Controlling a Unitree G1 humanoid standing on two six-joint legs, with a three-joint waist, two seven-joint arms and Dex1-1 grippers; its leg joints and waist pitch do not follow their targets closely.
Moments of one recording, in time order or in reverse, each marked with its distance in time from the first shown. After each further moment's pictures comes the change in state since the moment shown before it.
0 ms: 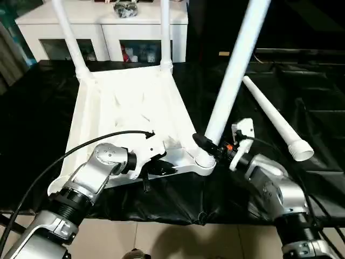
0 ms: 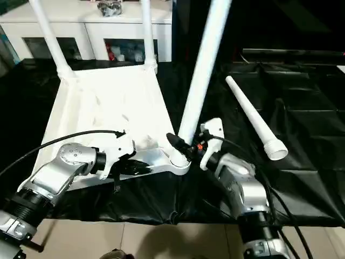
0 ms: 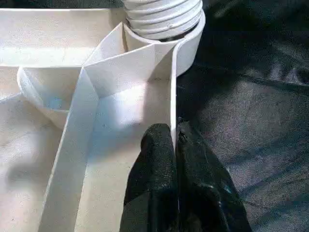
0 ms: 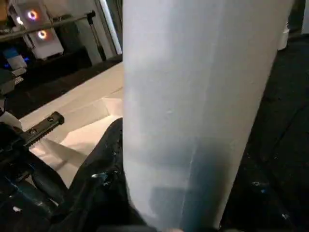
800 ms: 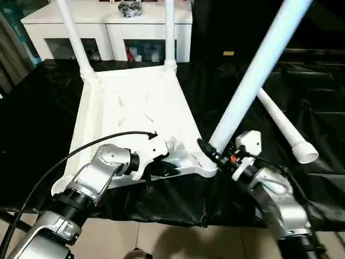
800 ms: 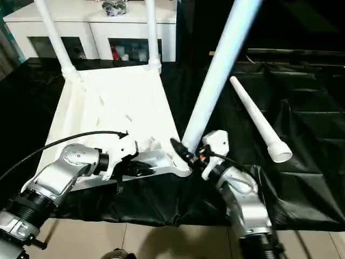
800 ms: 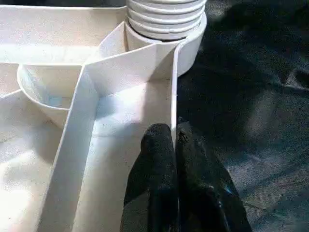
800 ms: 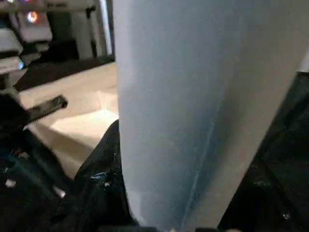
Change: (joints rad) left arm 0.004 -0.012 0.000 -0.004 0.002 0.009 0.002; right arm 0.129 -0.049 0.069 -0.146 -0.096 -0.133 -0.047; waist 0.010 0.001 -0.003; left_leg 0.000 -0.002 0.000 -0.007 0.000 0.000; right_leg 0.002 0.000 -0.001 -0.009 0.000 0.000
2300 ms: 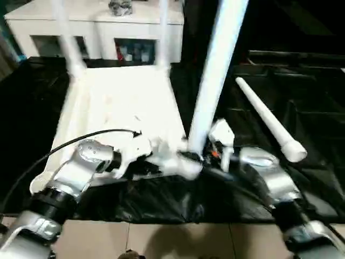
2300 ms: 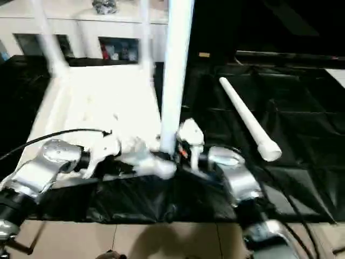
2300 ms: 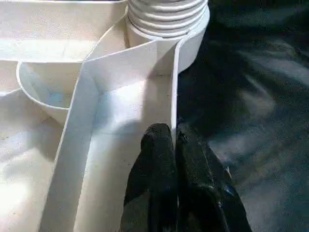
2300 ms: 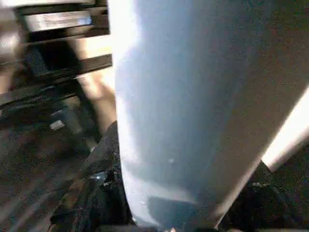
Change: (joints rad) left arm 0.006 0.080 0.045 -0.033 0.021 0.061 -0.012; right arm -0.288 0.007 0.113 0.302 -0.080 -0.031 0.166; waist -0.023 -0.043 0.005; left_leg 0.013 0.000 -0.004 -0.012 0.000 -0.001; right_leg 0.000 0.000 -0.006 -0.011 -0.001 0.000
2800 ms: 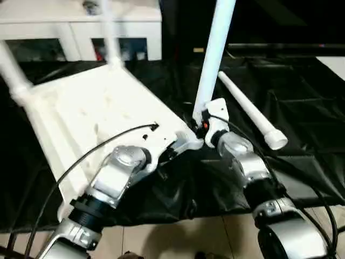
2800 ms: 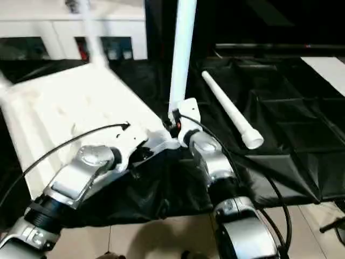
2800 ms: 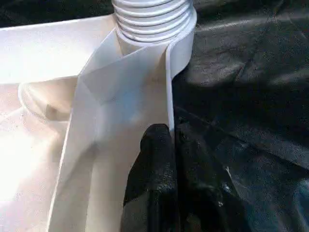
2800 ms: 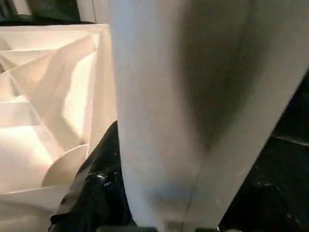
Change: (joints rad) left arm 0.029 -0.262 0.013 -0.167 0.125 0.303 0.440; right arm -0.187 0.184 -0.109 0.267 -0.072 0.034 -0.531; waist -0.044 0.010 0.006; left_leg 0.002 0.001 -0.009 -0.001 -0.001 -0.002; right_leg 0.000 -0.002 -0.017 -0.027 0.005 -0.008
